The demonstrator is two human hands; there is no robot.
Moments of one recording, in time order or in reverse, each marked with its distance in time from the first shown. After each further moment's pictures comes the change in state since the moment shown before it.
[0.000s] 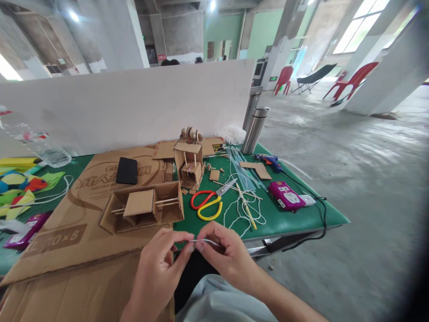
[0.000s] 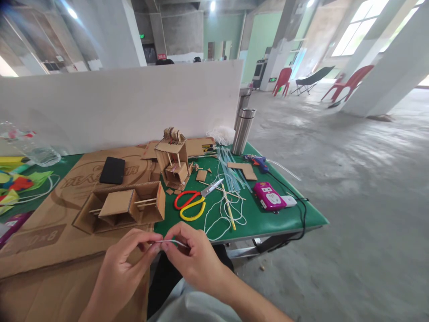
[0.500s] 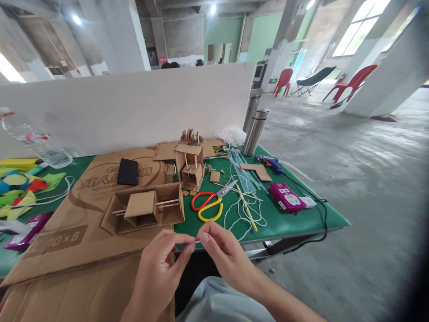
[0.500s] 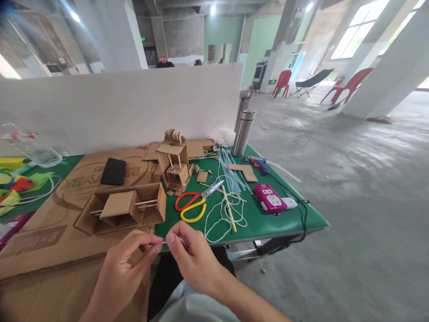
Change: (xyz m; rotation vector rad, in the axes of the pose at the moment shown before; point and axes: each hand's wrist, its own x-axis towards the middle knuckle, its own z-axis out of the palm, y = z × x) left_hand 0.001 -0.004 -0.001 0.024 -0.016 0.019; right_hand 0.002 -0.004 0.001 -0.066 -0.005 0.023
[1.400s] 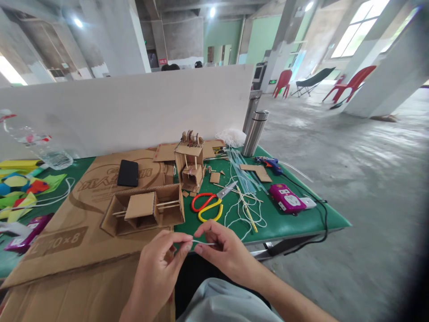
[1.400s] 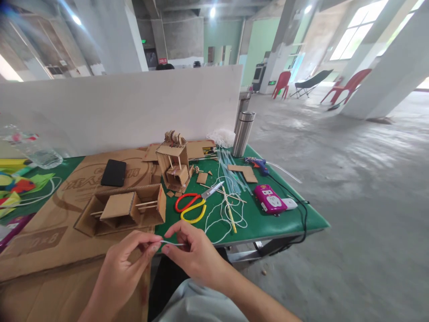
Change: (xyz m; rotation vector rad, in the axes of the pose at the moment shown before) left_hand 0.006 0.001 -0.001 -0.032 0.059 -0.015; right_hand 0.006 0.000 -0.008 0.045 -0.053 0.034
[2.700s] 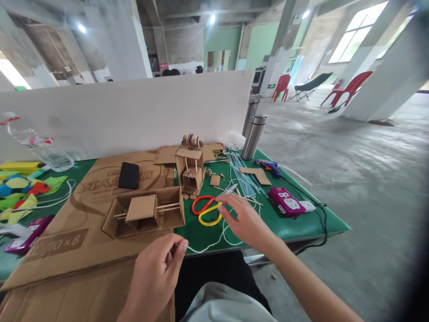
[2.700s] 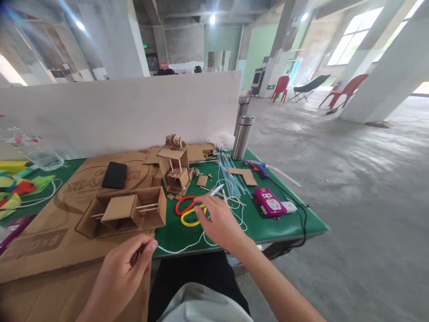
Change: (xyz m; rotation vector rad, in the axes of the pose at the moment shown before) left_hand -0.007 0.001 -0.004 0.209 -0.095 -0.068; right_hand 0.026 -0.005 -0.064 -0.781 0.229 -0.193
